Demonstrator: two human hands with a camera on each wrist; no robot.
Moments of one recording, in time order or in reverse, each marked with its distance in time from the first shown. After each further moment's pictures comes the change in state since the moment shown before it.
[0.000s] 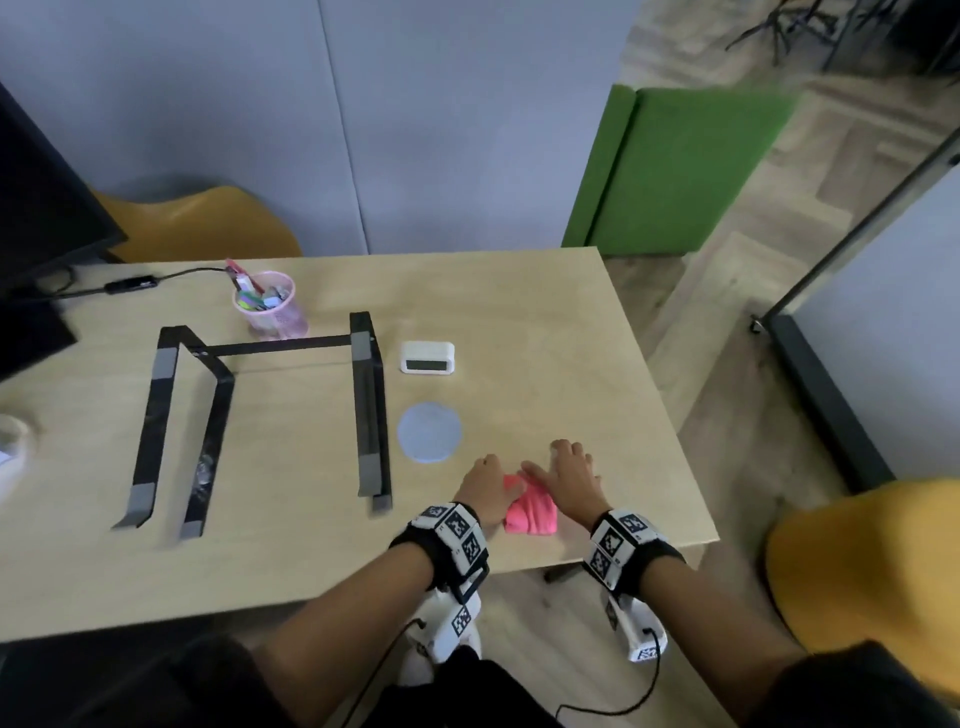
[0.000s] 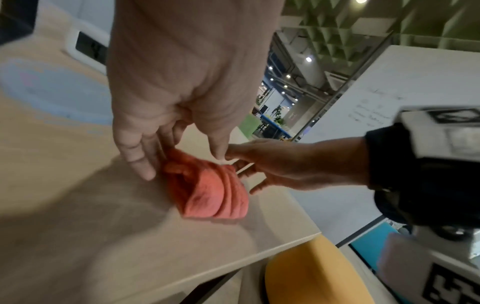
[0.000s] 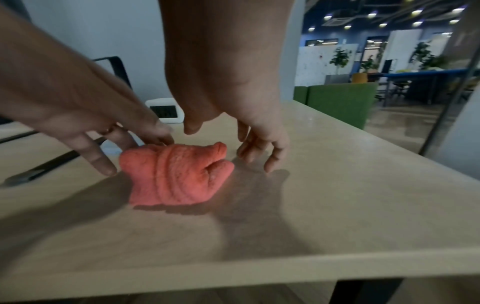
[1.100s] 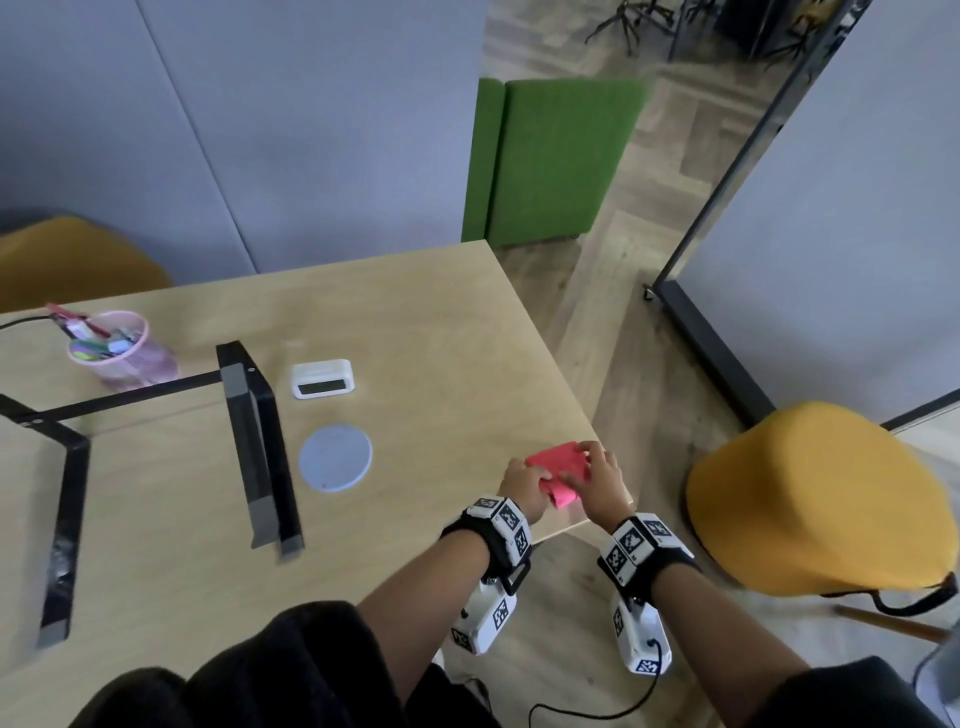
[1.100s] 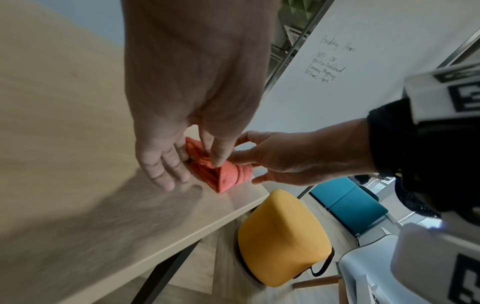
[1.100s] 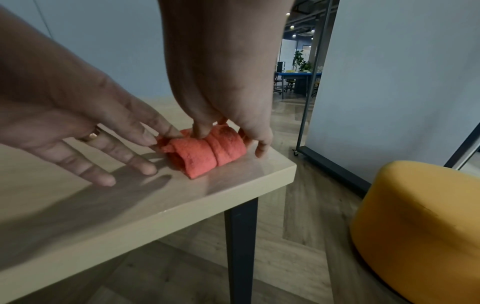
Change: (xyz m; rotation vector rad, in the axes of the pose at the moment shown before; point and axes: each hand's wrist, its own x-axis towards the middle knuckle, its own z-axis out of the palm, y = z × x) left_hand 0.024 0.104 0.089 0.006 -0.249 0.184; right_hand -0.024 0.121 -0.052 0.302 0.248 0.241
